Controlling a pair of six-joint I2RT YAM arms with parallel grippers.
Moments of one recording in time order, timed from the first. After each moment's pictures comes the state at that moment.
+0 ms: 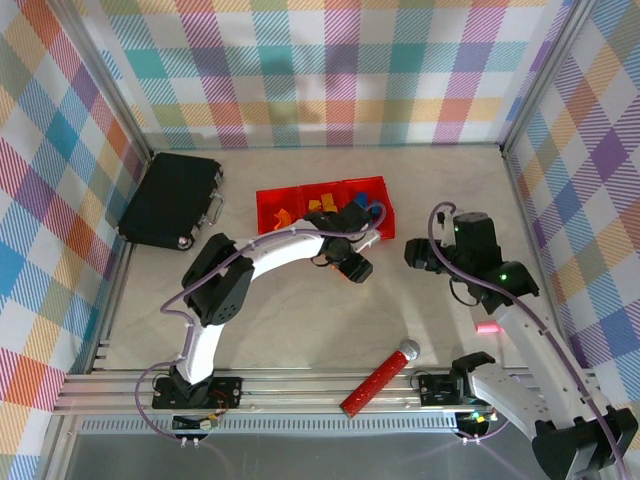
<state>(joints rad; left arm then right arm) -0.84 2.06 1.59 -0.72 0.12 0.01 0.32 0.87 0.88 -0.77 -0.07 0.33</state>
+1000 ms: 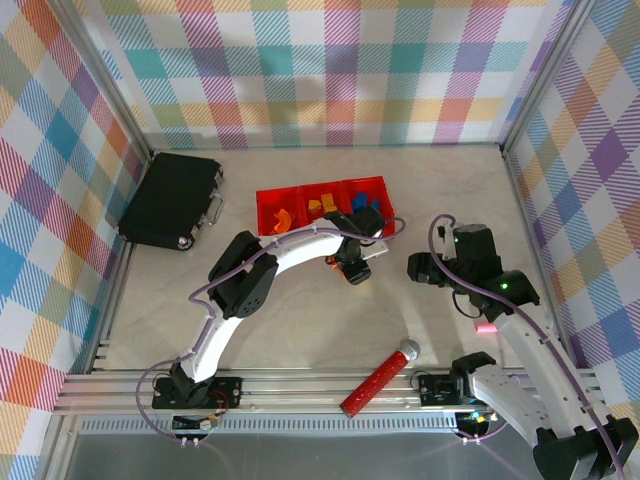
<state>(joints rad) -0.87 2.24 1.79 -0.87 0.00 0.23 0.31 0.82 0.83 -0.84 -0.07 0.32</state>
